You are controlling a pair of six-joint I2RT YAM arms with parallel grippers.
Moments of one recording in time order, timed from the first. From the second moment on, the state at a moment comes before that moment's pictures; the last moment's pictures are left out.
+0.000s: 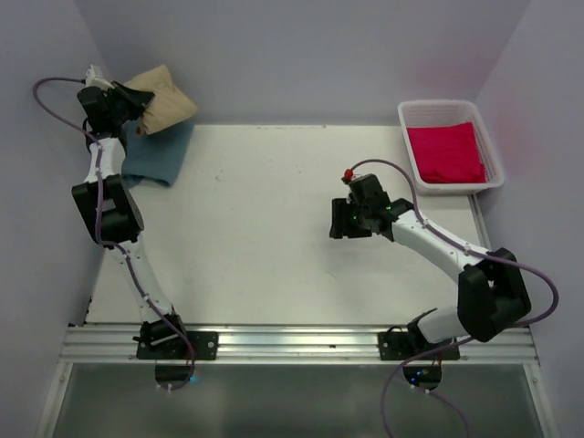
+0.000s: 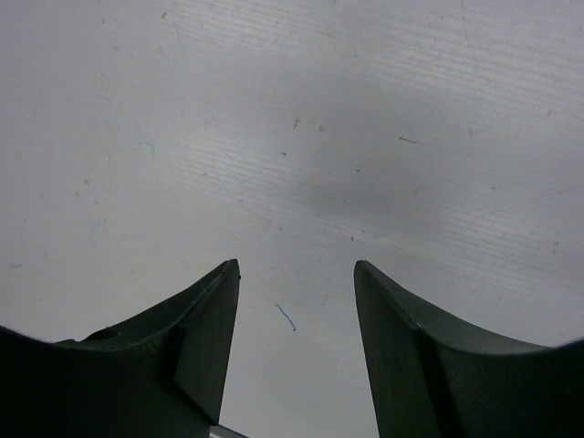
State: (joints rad) left arm 0.35 2.27 1.98 0.21 0.54 -0.75; right arm 0.50 1.41 0.95 -0.48 -0.07 0.40
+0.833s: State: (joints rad) left arm 0.43 2.28 1.59 0.36 0.49 -0.78; right arm 0.53 1.52 1.04 -0.48 -0.10 0.43
